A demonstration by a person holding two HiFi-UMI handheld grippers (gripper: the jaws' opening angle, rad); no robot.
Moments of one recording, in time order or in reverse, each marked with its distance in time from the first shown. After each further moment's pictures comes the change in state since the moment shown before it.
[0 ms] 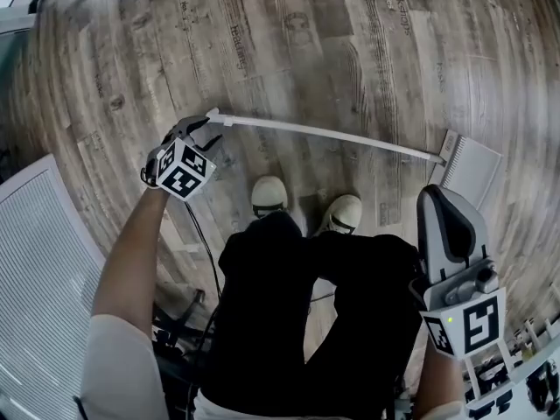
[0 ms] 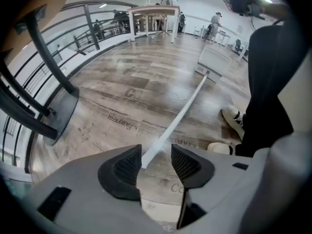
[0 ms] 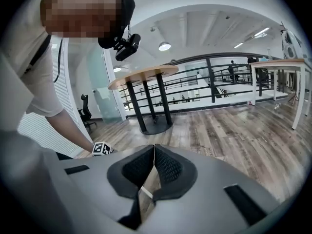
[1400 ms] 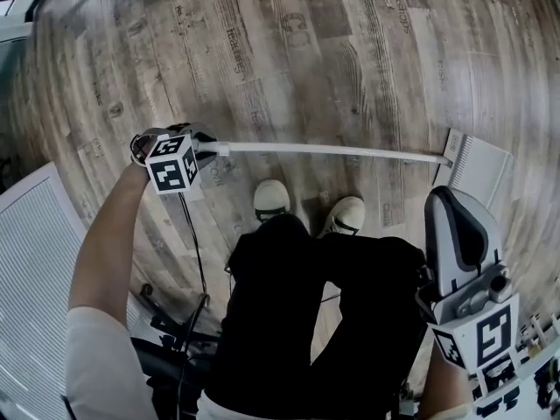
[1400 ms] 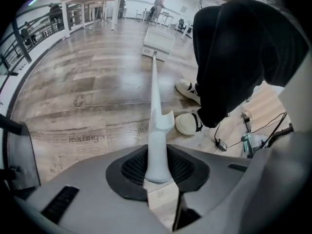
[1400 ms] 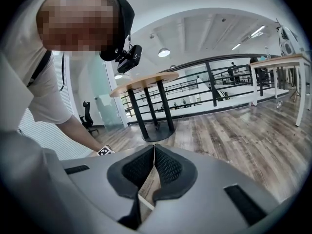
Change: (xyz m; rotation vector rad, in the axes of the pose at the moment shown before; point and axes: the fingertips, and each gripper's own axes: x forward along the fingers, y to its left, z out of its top) left arm -0.007 -0.032 -0.016 0.514 0.163 -0.412; right arm 0.003 0.002 0.022 0.032 -0.074 0.021
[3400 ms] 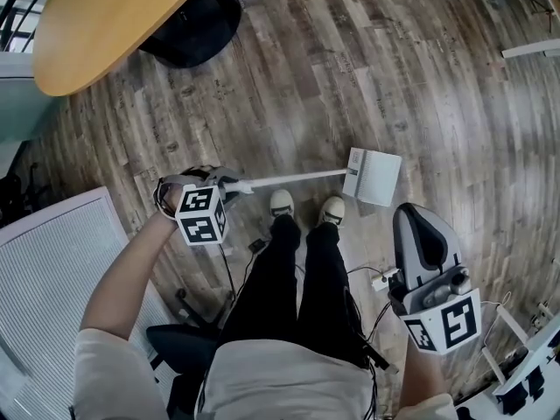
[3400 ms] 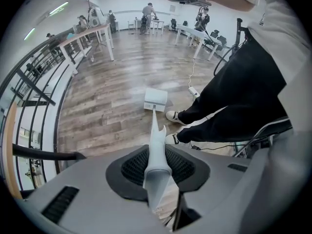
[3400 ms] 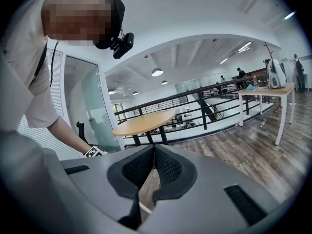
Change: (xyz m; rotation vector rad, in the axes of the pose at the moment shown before) left arm -0.414 -0.143 0.156 0.116 0.001 0.185; right arm -0.205 0.126 0.325 0.030 -0.140 -0.116
